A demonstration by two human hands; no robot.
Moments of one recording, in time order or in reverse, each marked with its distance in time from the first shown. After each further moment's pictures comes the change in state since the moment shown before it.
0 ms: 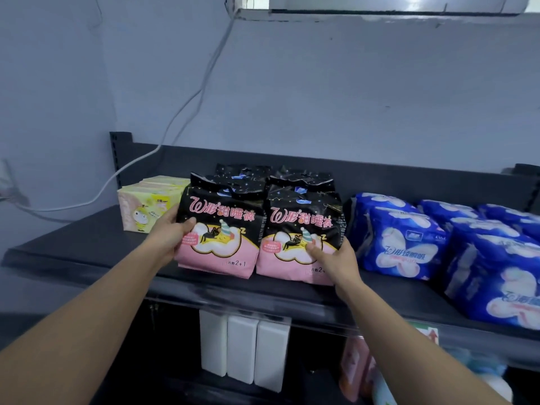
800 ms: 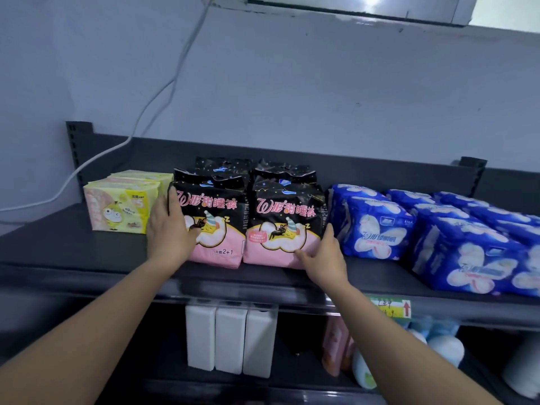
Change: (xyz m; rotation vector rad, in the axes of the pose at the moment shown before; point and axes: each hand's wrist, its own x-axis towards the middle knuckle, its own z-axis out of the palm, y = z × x) left_hand 0.007 -0.030 0.016 1.000 0.200 0.497; right_hand -0.031 -0.003 0.003 -0.656 0.123 -0.076
